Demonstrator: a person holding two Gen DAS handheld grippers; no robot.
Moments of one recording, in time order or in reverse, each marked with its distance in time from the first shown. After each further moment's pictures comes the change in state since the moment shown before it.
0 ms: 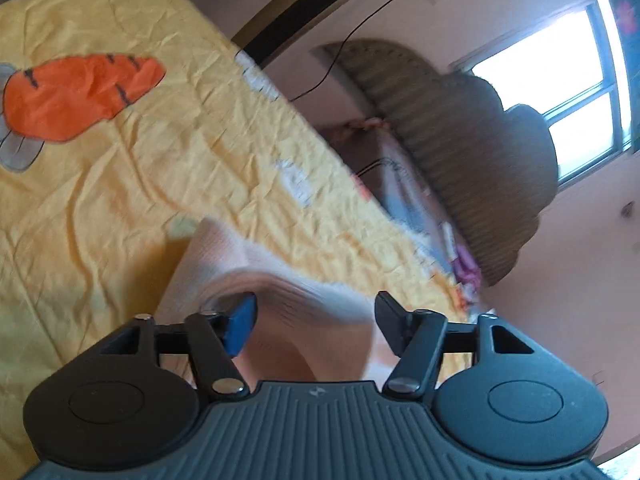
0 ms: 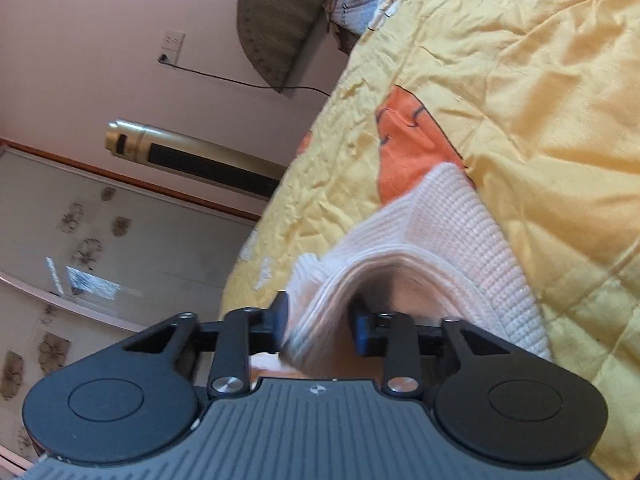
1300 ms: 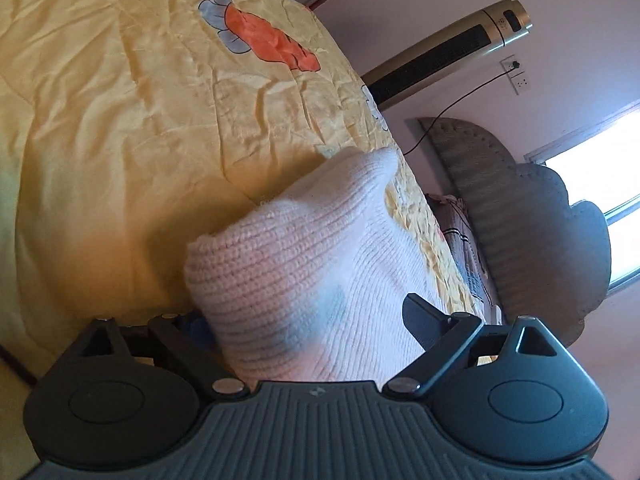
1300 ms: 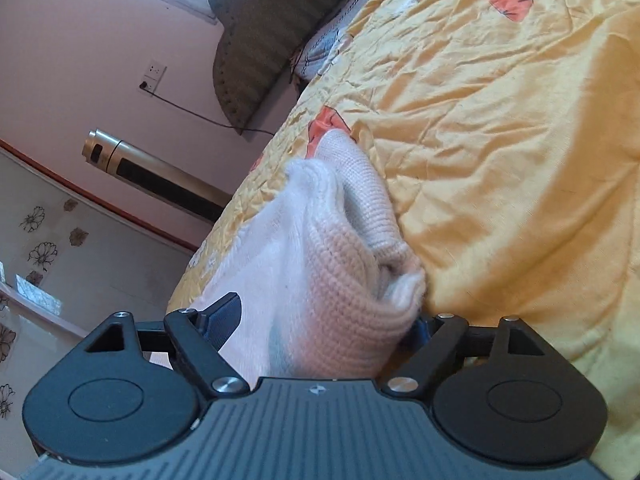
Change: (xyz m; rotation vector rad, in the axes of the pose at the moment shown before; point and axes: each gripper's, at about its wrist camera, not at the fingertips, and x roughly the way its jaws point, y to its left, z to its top) left arm -0.035 0.034 -0.144 -0.249 -0.236 0.248; right arm -0.080 -0.005 -0.113 -0.107 -0.206 -0.228
